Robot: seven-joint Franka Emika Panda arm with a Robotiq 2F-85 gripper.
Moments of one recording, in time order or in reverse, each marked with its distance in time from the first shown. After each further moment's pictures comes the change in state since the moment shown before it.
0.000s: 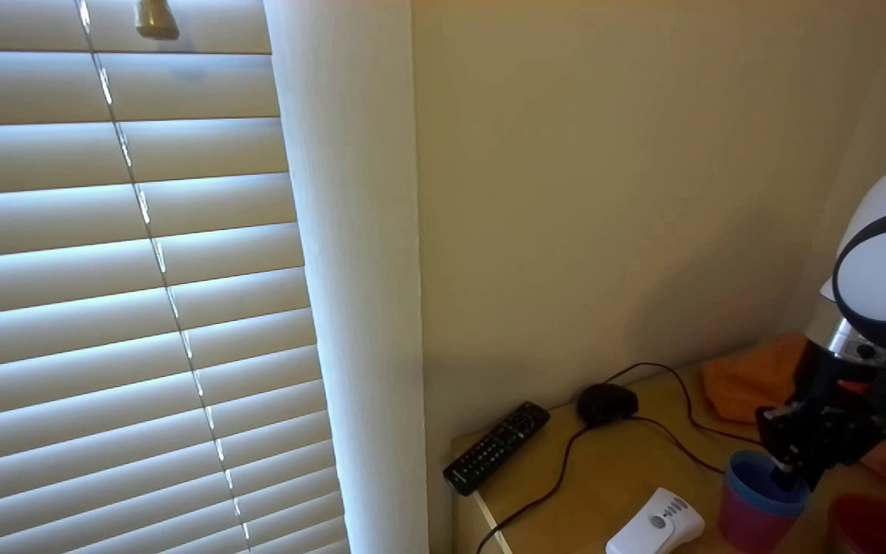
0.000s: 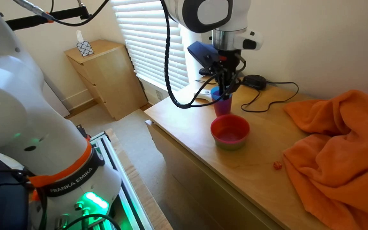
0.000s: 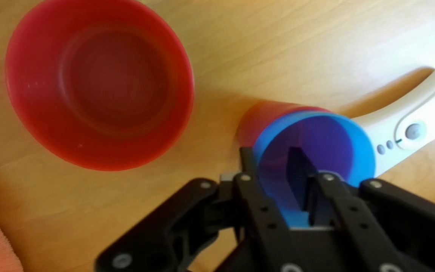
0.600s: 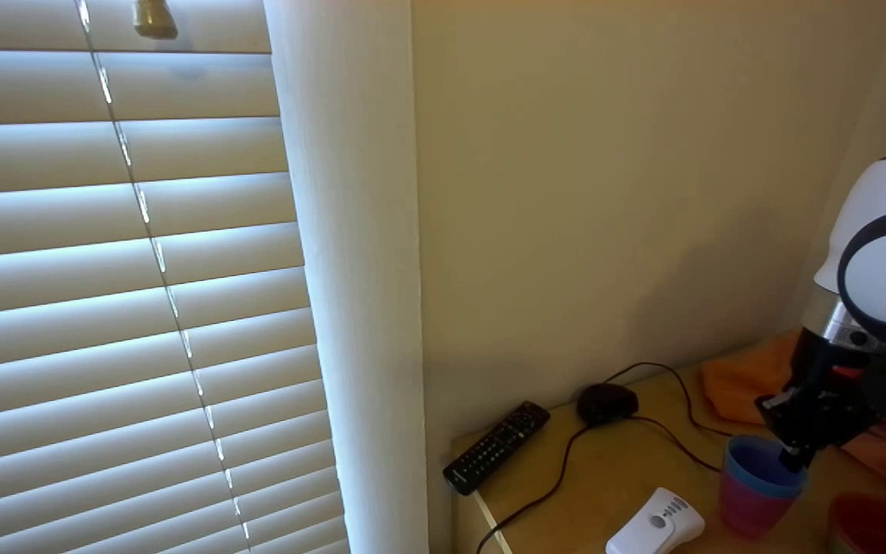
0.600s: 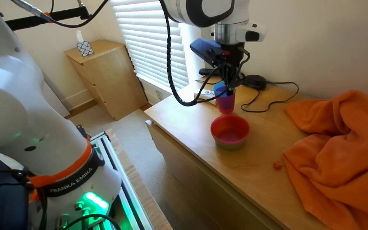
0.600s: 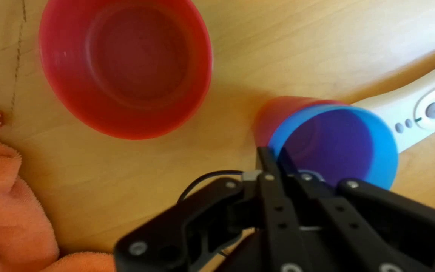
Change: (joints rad) arm 0.000 -0.010 -0.004 0.020 -0.124 0.005 0.097
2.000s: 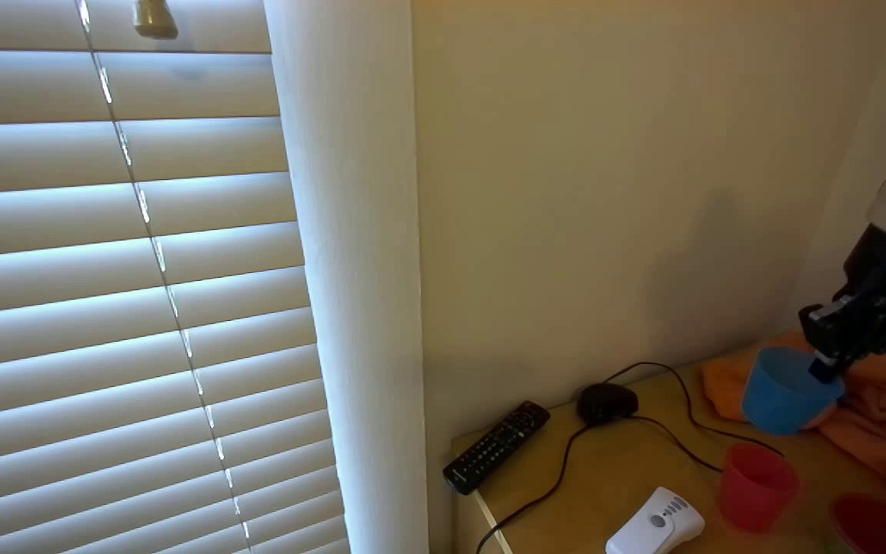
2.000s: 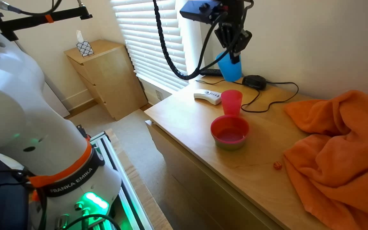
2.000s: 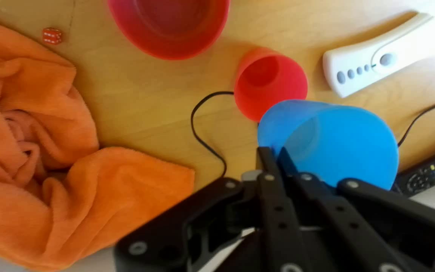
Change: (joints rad) arm -0.023 -0.280 0.005 -0.038 -0.085 -0.055 -0.022
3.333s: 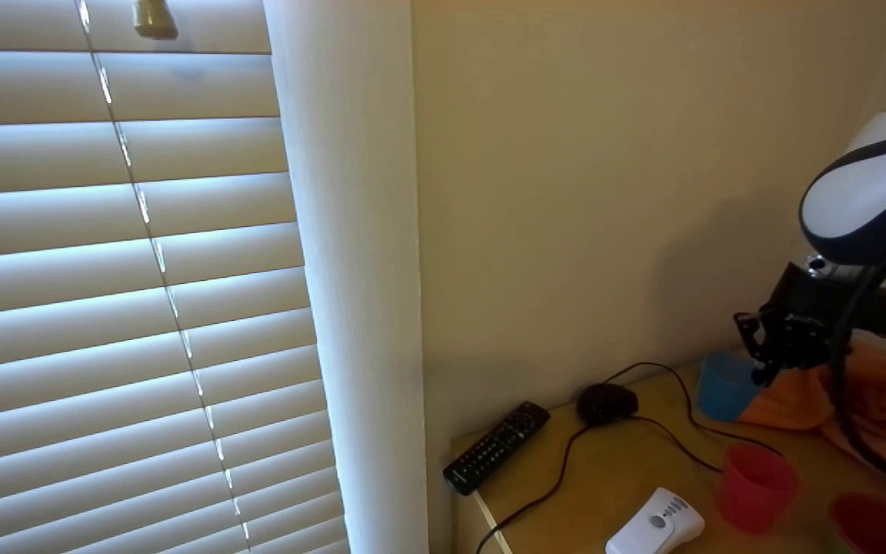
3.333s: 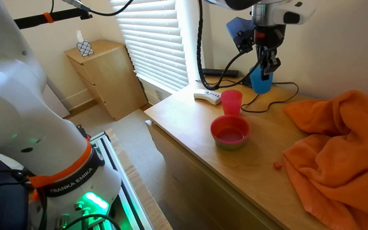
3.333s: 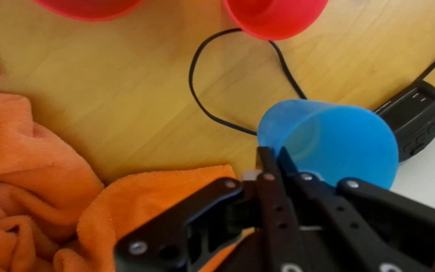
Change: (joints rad) arm -0.044 0.417 -0.036 0.299 0.188 0.052 0.214
